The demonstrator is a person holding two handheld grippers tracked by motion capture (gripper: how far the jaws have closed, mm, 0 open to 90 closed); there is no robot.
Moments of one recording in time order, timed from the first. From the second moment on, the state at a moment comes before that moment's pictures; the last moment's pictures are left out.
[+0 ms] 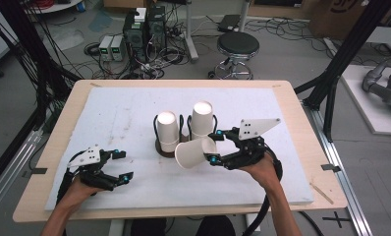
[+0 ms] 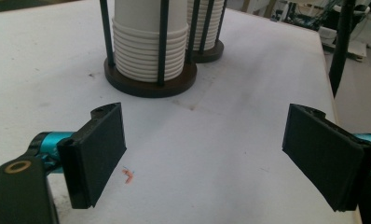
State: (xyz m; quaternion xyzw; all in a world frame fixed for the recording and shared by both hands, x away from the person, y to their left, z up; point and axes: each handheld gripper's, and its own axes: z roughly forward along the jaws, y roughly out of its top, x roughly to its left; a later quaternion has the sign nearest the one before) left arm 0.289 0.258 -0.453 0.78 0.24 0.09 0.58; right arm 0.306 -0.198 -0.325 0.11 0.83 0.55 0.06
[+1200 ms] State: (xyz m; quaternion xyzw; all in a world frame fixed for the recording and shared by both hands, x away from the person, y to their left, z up) left arm 0.305 0.164 -0.350 0.82 0.07 0.00 0.56; right arm 0.306 -0.182 -0.325 0.09 0.83 0.54 0.03
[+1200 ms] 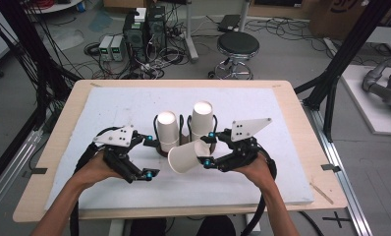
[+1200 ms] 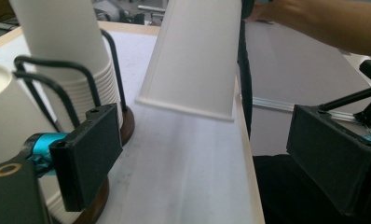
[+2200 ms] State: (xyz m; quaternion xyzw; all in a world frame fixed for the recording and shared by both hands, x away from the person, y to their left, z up) left arm 0.319 0.098 -0.346 0.87 0.01 -0.02 0.50; right arm 0.302 -0.175 -0.329 0.07 0.83 0.55 0.02
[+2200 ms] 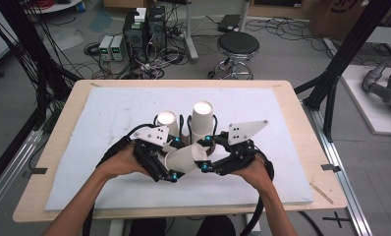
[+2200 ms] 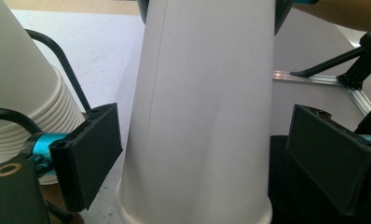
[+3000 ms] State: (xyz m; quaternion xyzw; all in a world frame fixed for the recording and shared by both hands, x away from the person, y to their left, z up) left arm 0.318 0.098 -0.359 0.87 0.02 -0.03 0.49; right arm 0.300 -0.177 -0.329 0.07 0.83 0.55 0.02
